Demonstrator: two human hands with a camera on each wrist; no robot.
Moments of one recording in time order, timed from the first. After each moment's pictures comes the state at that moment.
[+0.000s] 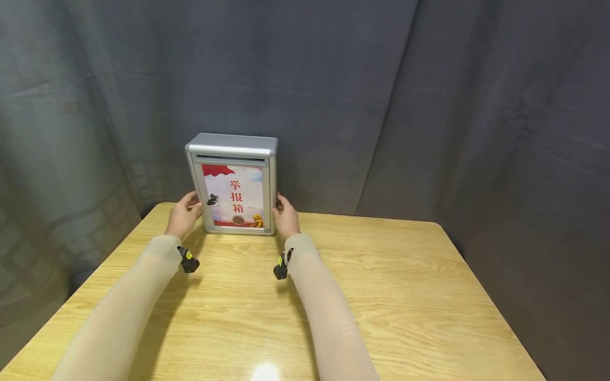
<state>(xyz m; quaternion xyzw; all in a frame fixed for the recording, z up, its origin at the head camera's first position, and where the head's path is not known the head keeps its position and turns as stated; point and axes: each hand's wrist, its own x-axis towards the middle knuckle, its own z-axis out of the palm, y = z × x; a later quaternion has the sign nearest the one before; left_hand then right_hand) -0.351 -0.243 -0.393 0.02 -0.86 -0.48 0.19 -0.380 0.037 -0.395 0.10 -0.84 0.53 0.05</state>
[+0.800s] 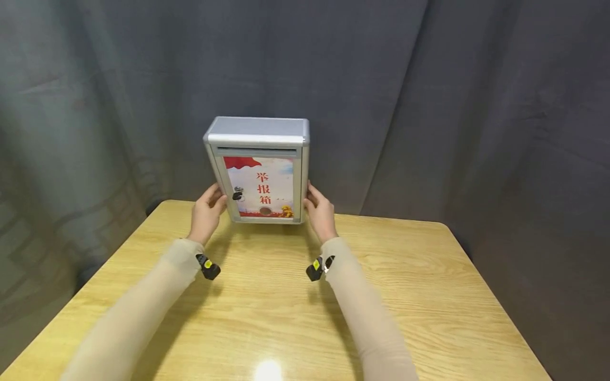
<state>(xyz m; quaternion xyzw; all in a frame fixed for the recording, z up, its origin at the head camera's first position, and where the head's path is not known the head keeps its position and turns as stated) -0.329 -0.168 -0.373 -0.02 -0.80 -0.54 0.25 -0.348 0.117 -0.355 0.11 -0.78 0.61 0.09</state>
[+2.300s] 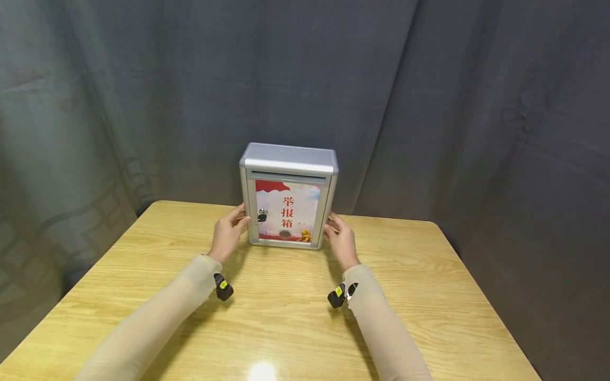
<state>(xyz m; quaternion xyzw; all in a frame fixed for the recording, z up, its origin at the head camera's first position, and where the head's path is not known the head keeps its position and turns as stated) -0.318 -0.115 -0.409 -0.05 -0.81 -0.55 0.19 -0.321 0.180 -0.403 0.06 -0.78 0.62 0.07</state>
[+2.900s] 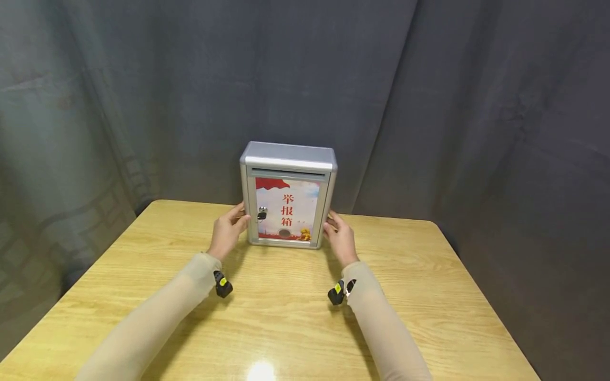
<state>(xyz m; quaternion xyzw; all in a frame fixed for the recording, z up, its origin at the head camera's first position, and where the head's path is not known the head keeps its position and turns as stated) -0.323 -0.116 -0.410 -0.06 -0.81 -0.56 0.20 -0.325 0.181 -0.402 0.06 -0.79 0.61 0.07</state>
